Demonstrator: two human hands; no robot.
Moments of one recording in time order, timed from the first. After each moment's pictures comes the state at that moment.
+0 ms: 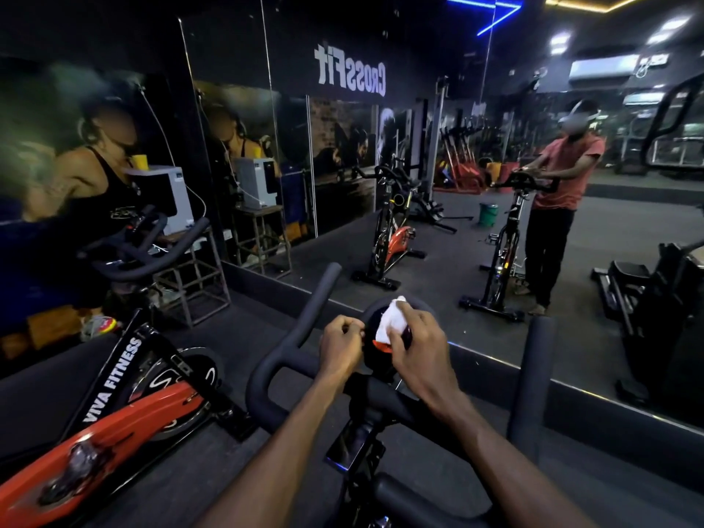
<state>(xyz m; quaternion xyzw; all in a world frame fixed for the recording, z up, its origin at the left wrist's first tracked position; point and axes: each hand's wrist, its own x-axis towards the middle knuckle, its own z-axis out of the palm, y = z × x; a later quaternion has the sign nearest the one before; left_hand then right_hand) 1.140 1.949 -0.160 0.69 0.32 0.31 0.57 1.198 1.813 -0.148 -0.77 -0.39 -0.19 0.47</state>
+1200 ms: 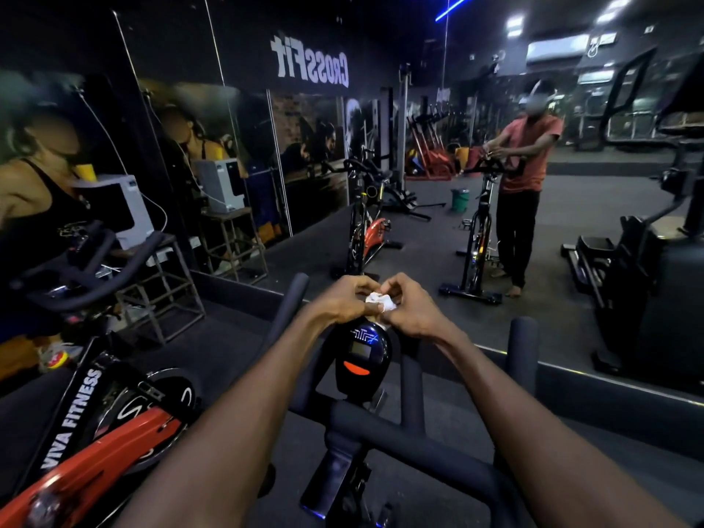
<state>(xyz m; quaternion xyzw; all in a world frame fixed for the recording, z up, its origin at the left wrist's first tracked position) 1.221 1.973 -0.072 0.90 0.10 0.08 0.41 1.290 1.830 -0.090 -0.80 -0.34 0.06 0.49</state>
